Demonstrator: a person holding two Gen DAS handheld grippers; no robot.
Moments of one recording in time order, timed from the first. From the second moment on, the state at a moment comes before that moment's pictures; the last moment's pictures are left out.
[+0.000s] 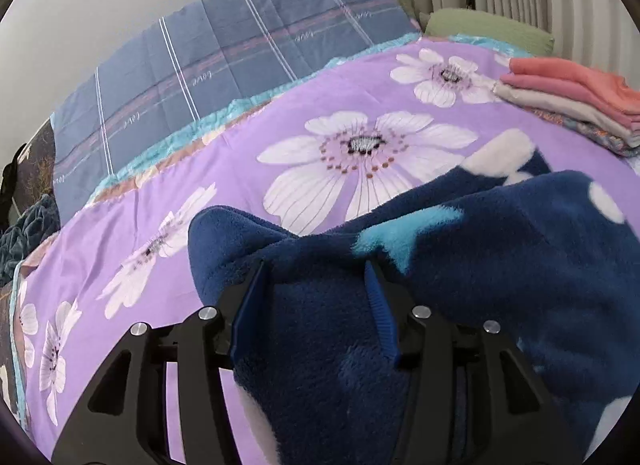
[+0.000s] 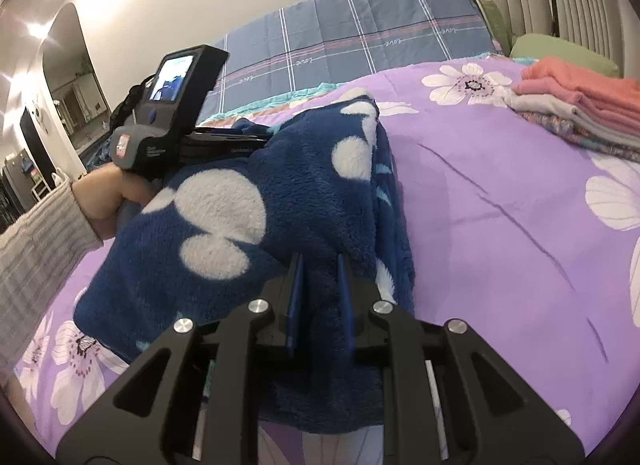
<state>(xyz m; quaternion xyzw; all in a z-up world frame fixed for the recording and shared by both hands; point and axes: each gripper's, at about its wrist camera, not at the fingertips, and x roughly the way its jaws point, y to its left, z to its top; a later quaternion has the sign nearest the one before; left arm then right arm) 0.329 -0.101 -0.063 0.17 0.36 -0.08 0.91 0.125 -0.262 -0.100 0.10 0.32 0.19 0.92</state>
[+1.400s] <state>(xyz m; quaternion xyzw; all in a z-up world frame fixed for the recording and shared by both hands) 0.062 -0.088 -0.070 0.17 0.33 -0.20 0.91 0.132 -0.268 -0.103 0.11 0.32 0.19 0.92</state>
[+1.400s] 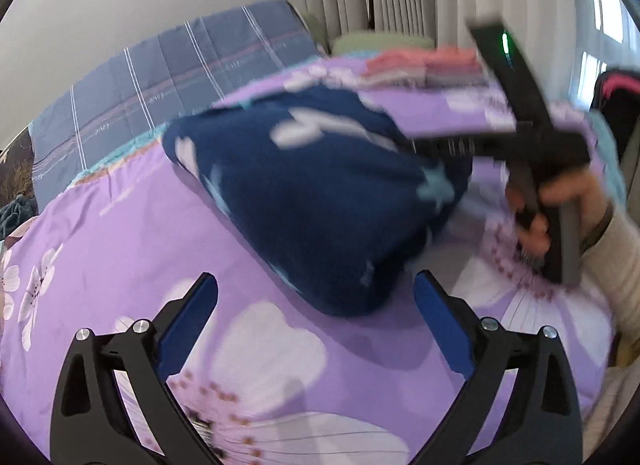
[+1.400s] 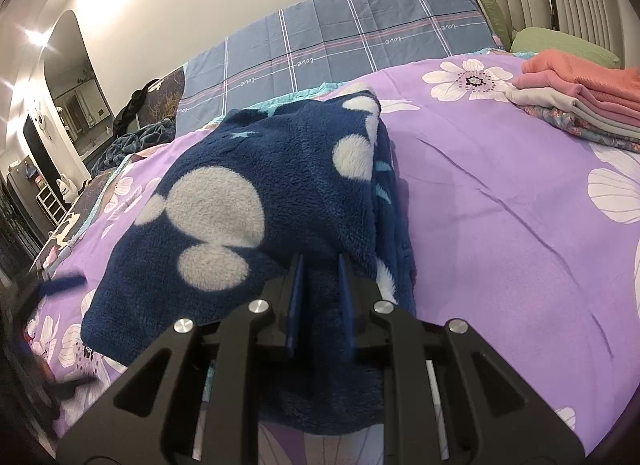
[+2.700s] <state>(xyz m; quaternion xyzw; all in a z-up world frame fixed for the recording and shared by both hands) 0.083 -0.092 -0.088 0.19 0.34 -0.02 0.92 0.130 -0.262 -0.103 0.10 0.31 0.19 0.92</state>
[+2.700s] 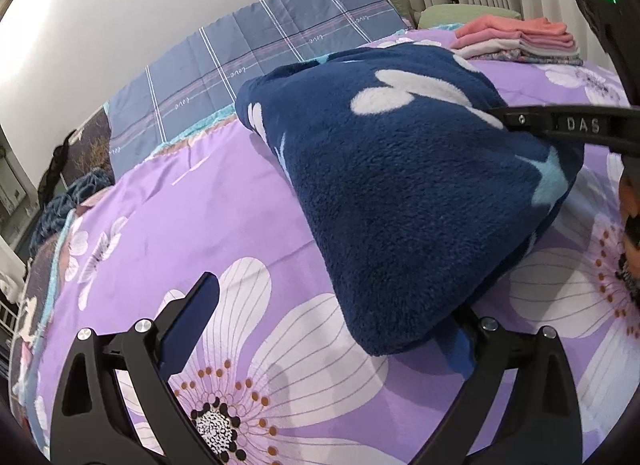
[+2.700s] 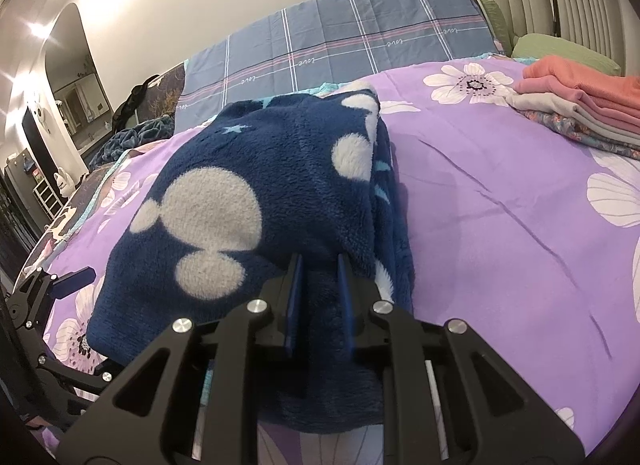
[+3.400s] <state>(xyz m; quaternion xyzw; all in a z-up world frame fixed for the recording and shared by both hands) 0.095 -0.090 -0.093 0.17 0.36 -0.05 0.92 0.128 -0.264 -0.103 0.11 0.31 0.19 0.92</state>
